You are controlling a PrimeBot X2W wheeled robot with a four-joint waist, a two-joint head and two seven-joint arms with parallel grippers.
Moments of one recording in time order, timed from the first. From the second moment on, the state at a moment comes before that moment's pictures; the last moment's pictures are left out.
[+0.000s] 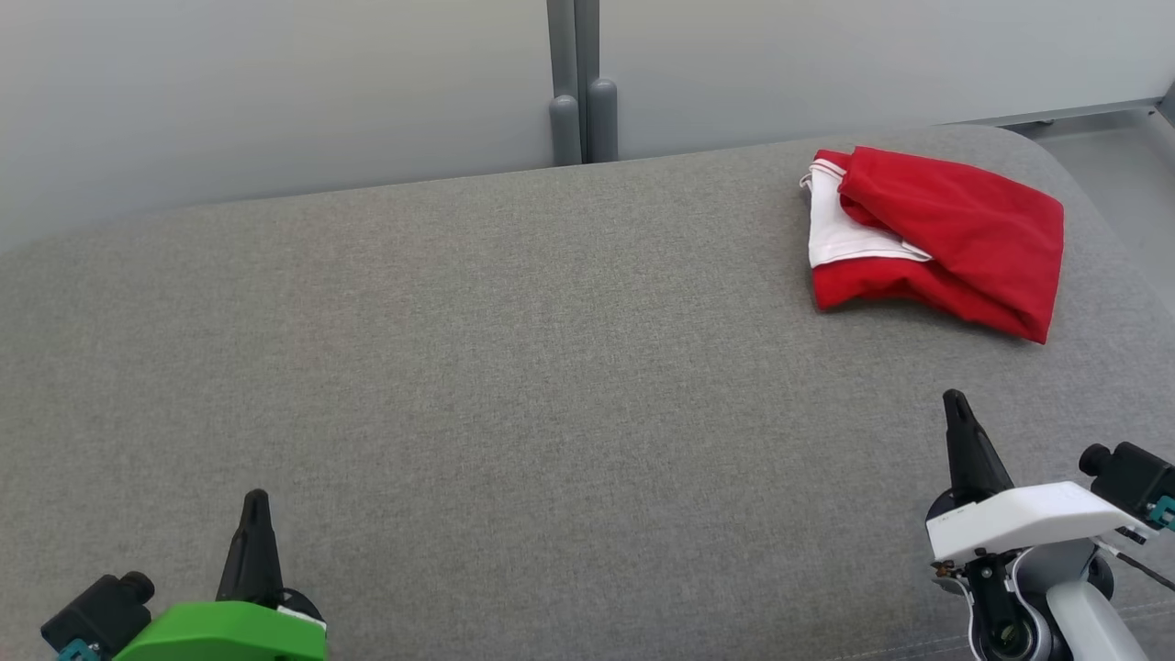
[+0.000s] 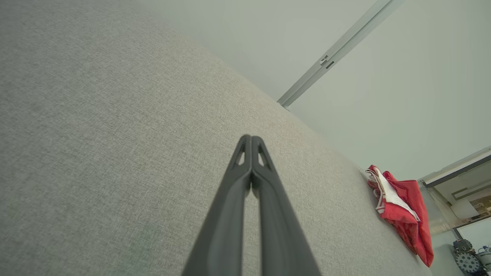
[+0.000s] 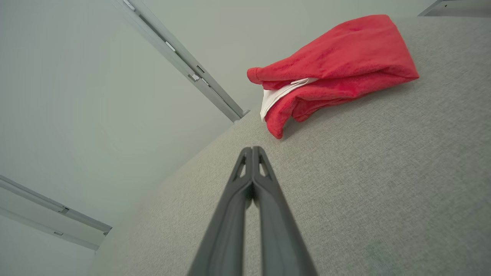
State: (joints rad) left arm 0.13 0.05 -0.08 0.04 -0.85 0.10 -0.16; right arm 0.05 -0.12 0.17 0.09 0.81 -0.09 -0.16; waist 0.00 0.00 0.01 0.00
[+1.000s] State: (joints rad) left arm 0.07 0.07 -0.05 0.08 -1.24 0.04 -0.07; right arm 0.01 -0.12 0.07 0.11 1.22 -0.04 -0.07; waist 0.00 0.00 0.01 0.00
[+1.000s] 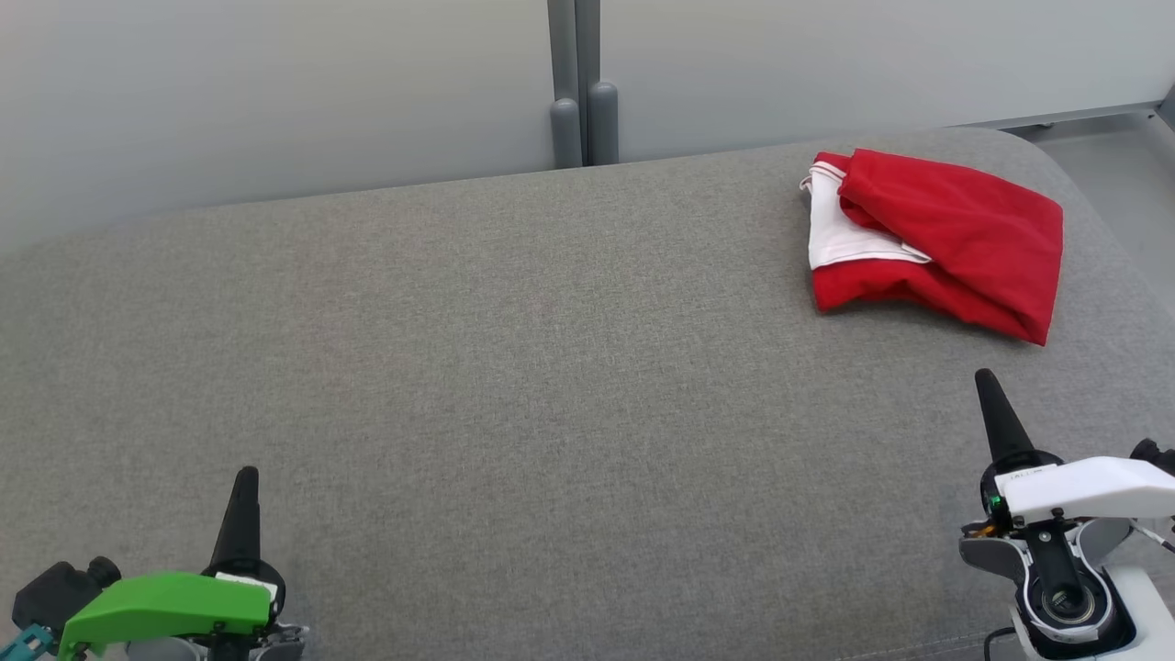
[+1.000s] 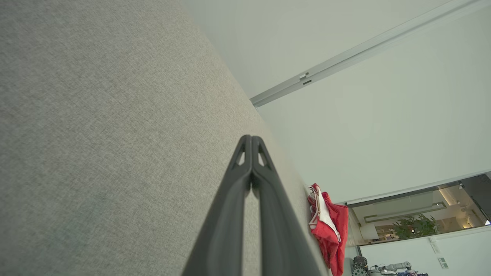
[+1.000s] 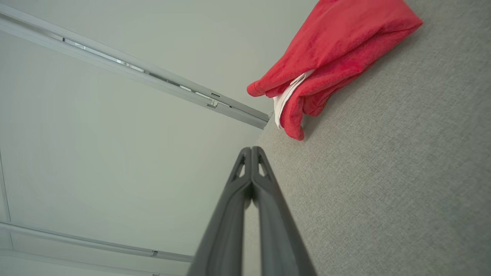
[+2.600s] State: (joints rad) left arm -0.02 0.09 -0.01 0.14 -1.68 -0.02 0.03; right arm -0.03 -0.11 -0.04 0.15 1.68 0.03 0.02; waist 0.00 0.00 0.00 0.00
